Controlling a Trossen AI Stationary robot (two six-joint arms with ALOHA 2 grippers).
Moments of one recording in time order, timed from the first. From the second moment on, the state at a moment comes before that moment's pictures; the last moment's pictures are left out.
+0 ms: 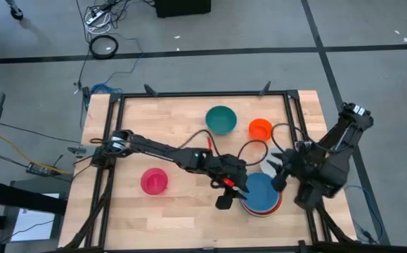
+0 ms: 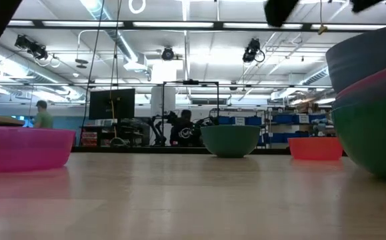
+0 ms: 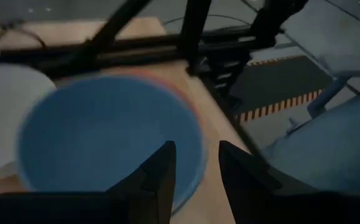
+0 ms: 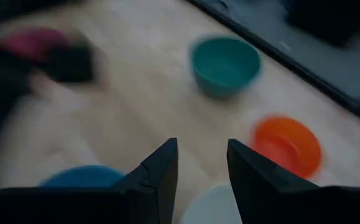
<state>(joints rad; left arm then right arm) -0.21 2.11 1.86 -0.26 0.27 -0.03 0.91 1.32 1.24 -1.58 0.93 1.65</state>
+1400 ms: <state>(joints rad) -0.50 1.66 1.91 -1.23 -0.53 -0.33 0.26 1.32 0.78 -1.35 0.29 1.23</state>
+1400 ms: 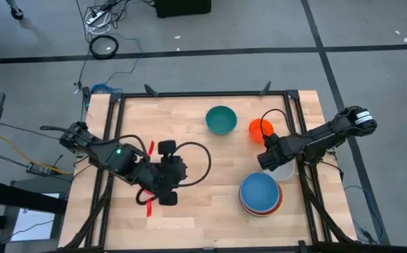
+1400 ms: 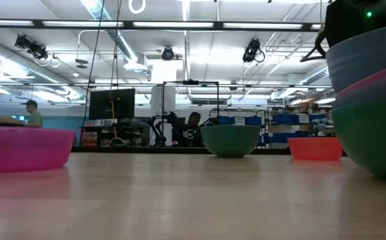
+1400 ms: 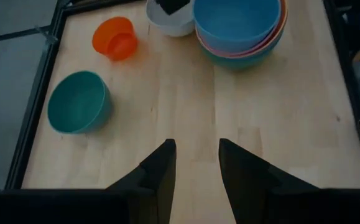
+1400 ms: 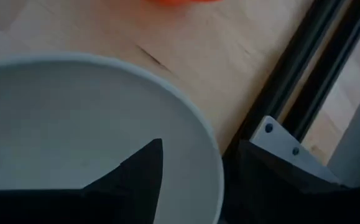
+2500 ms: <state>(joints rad) -0.50 1.66 1.89 -1.23 -0.59 -0.35 0.26 1.23 0.73 -1.35 0.37 1.32</state>
